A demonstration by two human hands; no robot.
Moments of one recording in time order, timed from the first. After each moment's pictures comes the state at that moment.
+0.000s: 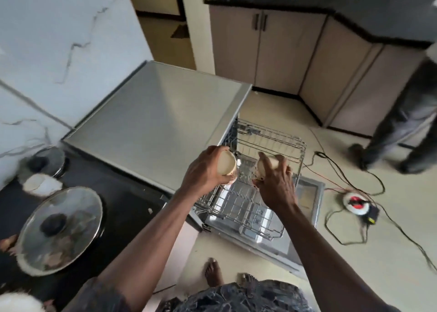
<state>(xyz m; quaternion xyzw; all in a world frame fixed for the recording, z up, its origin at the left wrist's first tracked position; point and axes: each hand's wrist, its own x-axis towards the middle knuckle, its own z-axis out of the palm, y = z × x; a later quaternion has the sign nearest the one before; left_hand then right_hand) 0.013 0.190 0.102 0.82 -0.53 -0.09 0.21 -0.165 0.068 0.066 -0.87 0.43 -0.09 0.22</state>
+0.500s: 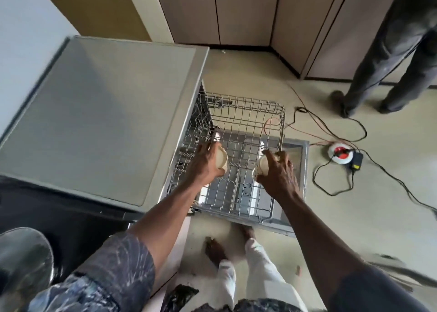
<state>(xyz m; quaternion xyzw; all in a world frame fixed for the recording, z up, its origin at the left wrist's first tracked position) 0.014 0.081 -0.029 0.81 -0.54 -0.19 0.10 -0.204 0.001 -0.036 -0.80 0.54 -0.02 0.27</state>
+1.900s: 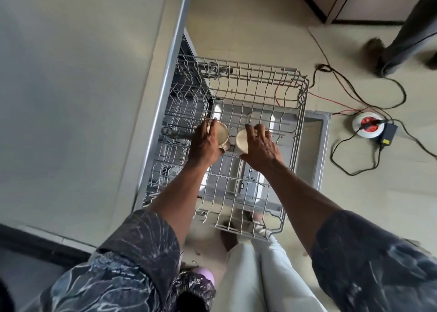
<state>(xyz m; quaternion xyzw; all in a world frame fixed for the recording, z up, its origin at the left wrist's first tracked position) 0.058 -0.018 -0.188 0.84 -0.49 -0.24 -0.02 -0.109 -0.095 -0.190 -0.83 0.45 0.10 0.31</state>
